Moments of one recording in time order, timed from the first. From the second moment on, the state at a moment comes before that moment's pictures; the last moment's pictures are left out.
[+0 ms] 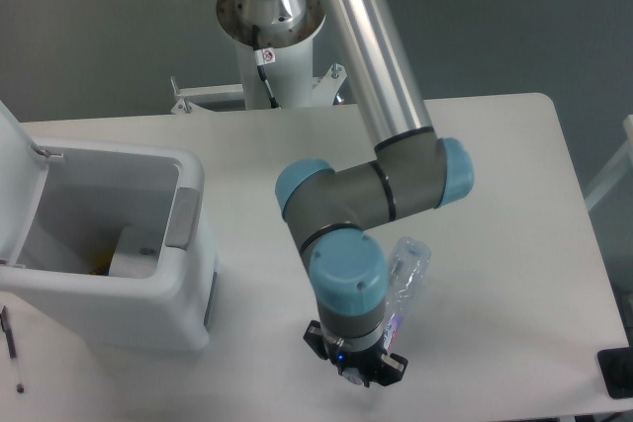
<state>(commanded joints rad) 2.35 -2.26 -1.15 -1.08 1.48 0.78</state>
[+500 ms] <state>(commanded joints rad) 2.39 -2.17 -1.15 -1.09 1.14 0.70</state>
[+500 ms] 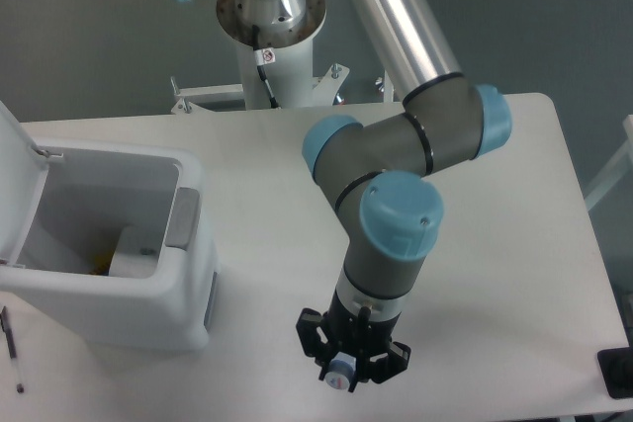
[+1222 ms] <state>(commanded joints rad) 2.42 -2.04 -1.05 -1.09 0.77 0.59</state>
